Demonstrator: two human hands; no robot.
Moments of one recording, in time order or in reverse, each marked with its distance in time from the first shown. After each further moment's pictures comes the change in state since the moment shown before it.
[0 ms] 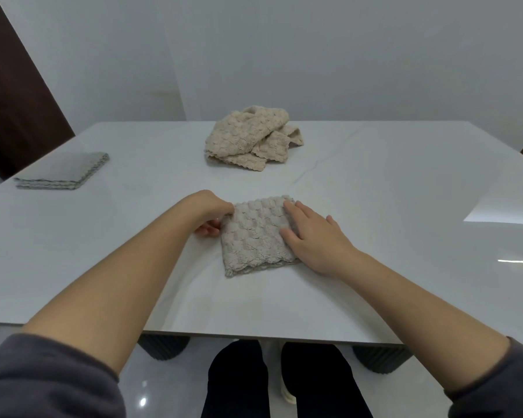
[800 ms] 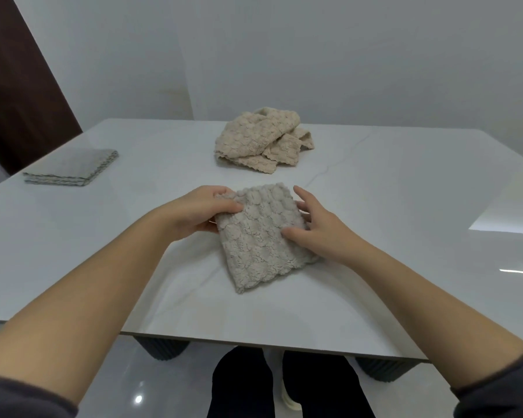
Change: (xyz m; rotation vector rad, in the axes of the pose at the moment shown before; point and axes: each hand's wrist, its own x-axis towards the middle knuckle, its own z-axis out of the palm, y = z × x) left_hand -0.004 -0.033 -0.021 -0.499 -0.235 0.367; right_hand 0.019 -0.006 -0.010 0.479 -0.030 -0.031
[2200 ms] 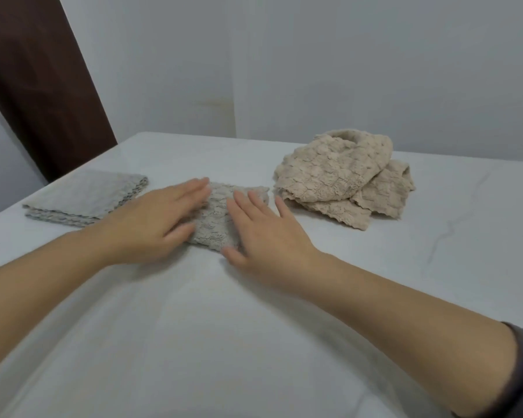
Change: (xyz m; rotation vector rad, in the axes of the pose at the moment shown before) left_hand 0.087 -0.068 -0.214 1.278 0.262 0.519; right_hand 0.214 -0.089 0.123 -0.845 -0.067 -0.400
